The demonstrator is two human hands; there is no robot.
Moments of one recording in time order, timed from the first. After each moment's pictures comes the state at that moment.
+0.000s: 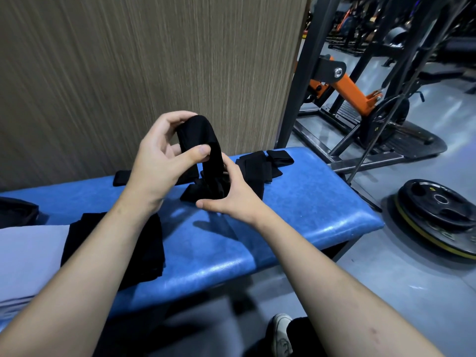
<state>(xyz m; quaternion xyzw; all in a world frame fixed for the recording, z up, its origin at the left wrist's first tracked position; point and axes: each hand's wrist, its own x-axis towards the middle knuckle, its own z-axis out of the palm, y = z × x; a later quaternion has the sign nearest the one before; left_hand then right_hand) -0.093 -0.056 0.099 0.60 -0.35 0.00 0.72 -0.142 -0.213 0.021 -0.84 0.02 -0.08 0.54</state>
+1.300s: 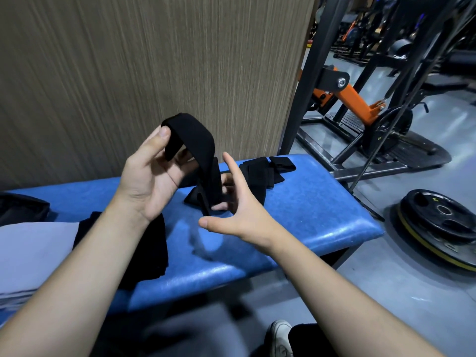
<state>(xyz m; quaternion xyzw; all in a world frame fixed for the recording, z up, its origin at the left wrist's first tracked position) -0.107 -0.040 0.112 0.40 -0.22 -0.16 0.88 -0.193 -0.195 0.051 -0.78 -0.06 -0.08 0.62</state>
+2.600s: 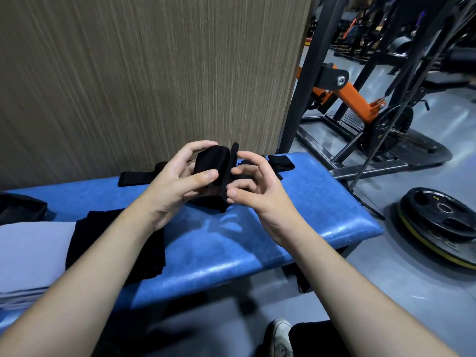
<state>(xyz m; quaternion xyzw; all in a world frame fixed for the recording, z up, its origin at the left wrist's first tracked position) -0.108 -0.053 0.081 0.58 -0.31 -0.21 0.72 -0.195 -0.228 0.059 -0.64 -0.04 -0.14 0.76</state>
